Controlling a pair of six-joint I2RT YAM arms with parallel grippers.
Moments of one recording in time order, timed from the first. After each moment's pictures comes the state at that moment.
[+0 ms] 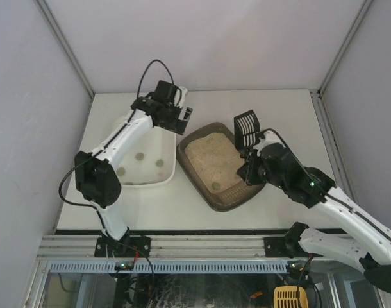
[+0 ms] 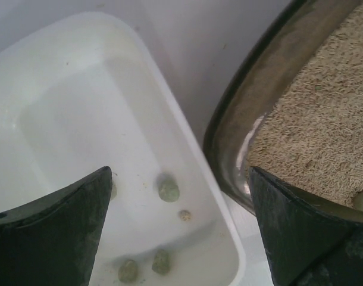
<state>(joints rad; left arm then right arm) -0.42 1.81 1.73 -0.85 -0.06 0.00 0.80 0.93 1.02 -0.79 0.15 0.66</state>
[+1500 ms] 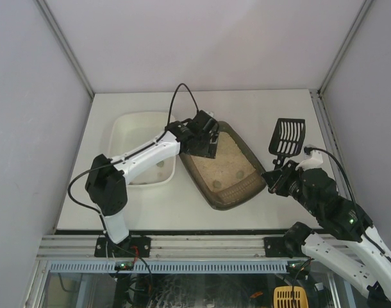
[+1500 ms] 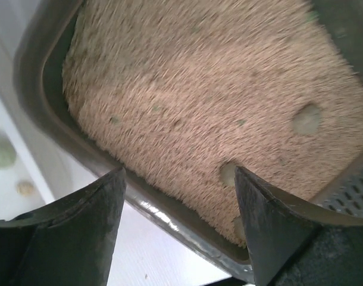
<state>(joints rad) -0.79 1.79 1.52 -0.79 -0.20 -0.57 0.71 0.47 0.85 -0.83 0.25 0.85</state>
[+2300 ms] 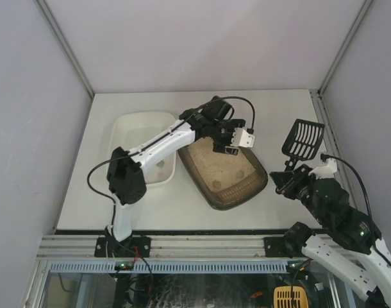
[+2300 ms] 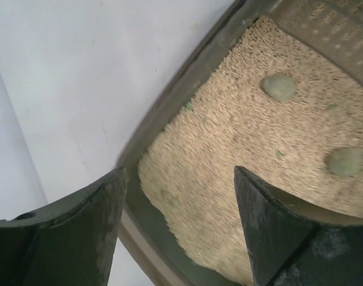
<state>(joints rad) -0.81 1.96 1.85 -0.74 0.37 0.99 0.71 0.36 0.83 -0.84 0.34 0.90</state>
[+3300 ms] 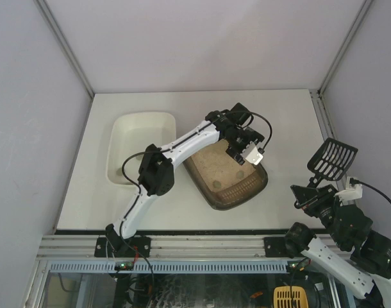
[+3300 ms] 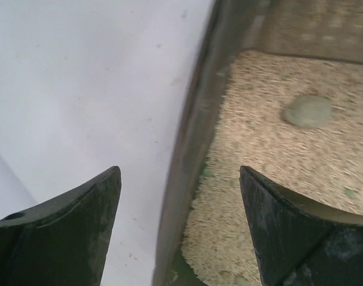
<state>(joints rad) -0.86 2.36 2.27 -0.97 0.51 1.53 0.79 0.03 0.80 -1.10 0.54 1.06</state>
